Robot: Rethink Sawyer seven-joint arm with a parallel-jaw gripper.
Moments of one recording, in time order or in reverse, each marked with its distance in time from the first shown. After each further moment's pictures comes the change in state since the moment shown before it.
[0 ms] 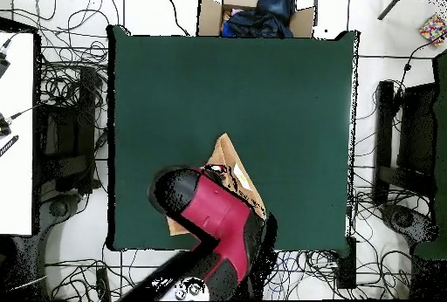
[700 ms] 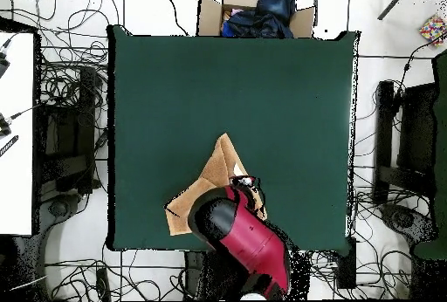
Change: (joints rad) arm -0.237 -0.107 0.215 0.236 -0.042 -0.468 0.000
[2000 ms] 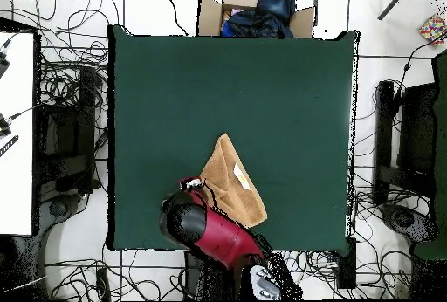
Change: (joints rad) arm -0.264 -0.134 0.531 0.224 -0.049 -0.148 0.000
